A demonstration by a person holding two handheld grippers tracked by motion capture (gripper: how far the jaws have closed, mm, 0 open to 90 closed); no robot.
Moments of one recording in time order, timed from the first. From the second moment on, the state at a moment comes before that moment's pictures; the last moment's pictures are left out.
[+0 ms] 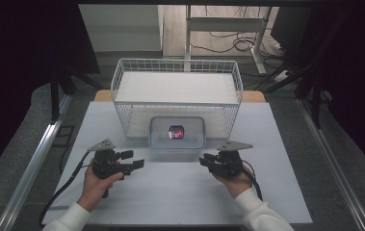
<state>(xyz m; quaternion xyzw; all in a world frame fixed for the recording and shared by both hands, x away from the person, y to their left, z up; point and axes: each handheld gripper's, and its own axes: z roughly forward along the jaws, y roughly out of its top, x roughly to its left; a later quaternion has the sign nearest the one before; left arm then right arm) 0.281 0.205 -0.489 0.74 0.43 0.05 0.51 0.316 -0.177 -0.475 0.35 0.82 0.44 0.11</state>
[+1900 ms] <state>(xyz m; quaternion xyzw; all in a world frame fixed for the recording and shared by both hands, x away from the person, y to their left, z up) 0.261 0.201 -0.489 0.77 0.42 0.06 0.47 0.413 -0.076 -0.503 0.34 0.83 0.42 0.13</state>
